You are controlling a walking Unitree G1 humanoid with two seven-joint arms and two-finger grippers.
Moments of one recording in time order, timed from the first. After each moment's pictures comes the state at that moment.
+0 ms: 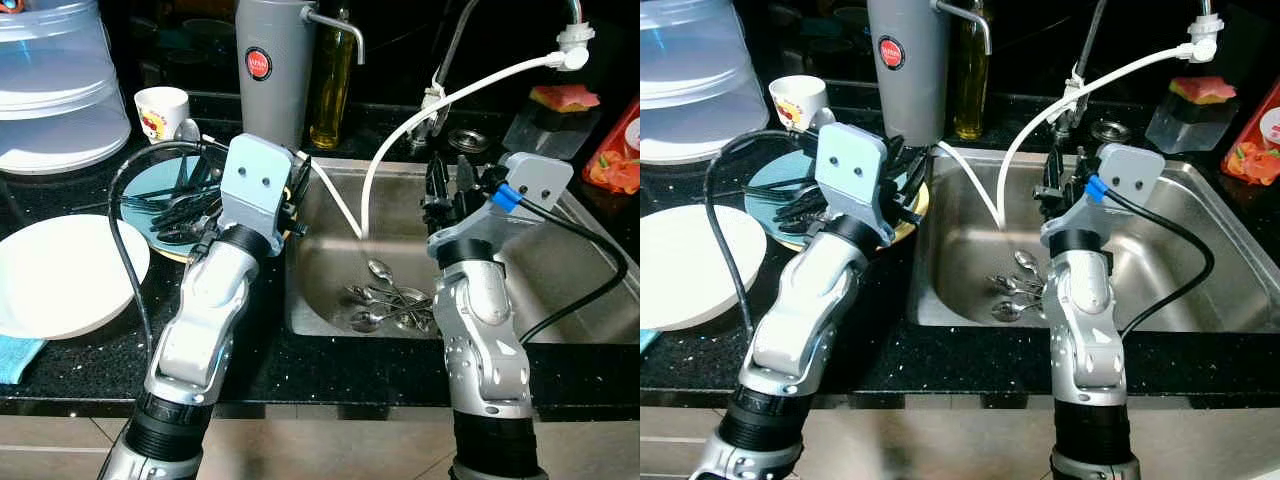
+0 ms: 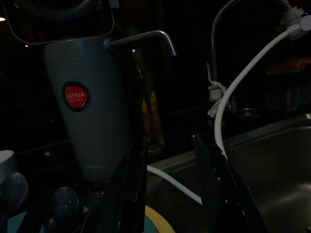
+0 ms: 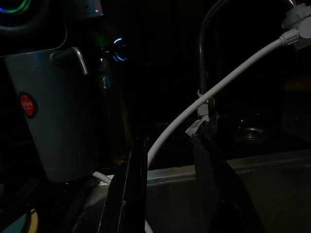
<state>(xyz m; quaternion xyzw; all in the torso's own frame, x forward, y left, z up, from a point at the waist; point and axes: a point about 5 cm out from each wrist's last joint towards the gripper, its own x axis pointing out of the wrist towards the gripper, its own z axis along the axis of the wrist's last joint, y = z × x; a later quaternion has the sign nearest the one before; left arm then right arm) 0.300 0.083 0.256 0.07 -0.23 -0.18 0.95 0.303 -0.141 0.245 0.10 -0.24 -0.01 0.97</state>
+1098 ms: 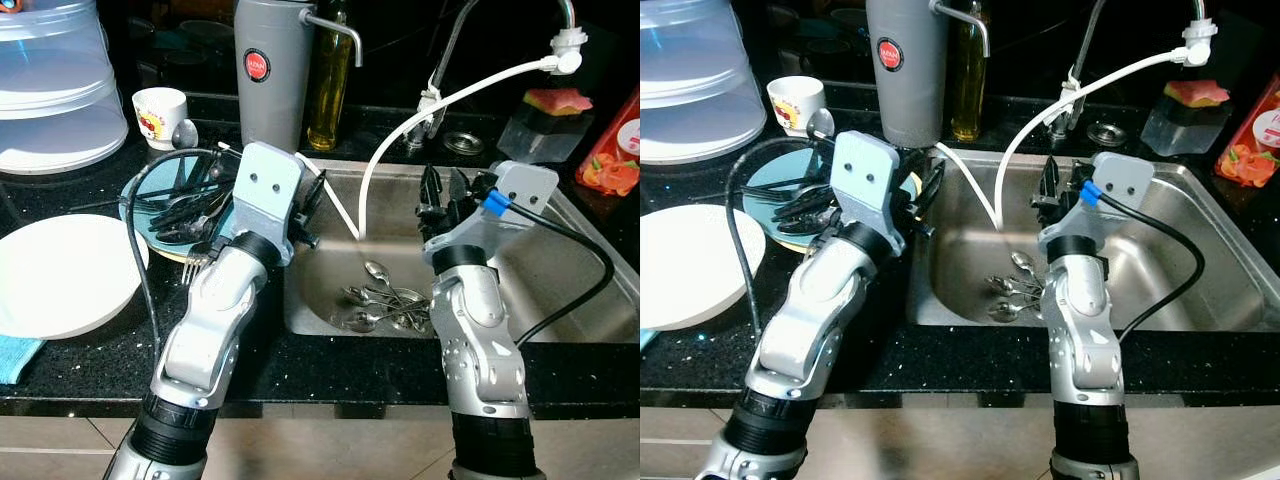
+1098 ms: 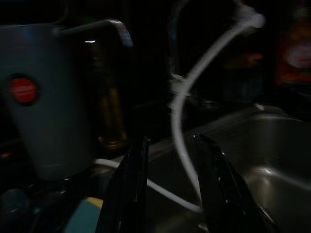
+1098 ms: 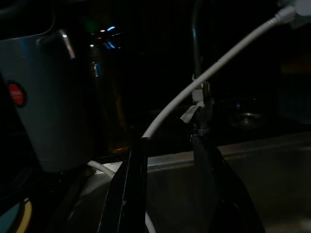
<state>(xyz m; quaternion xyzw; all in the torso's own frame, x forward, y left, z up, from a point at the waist) 0.295 0.070 0.246 0.07 -0.20 -0.25 0.94 0.308 -0.147 0.232 0.12 -0.21 -0.02 0.97</state>
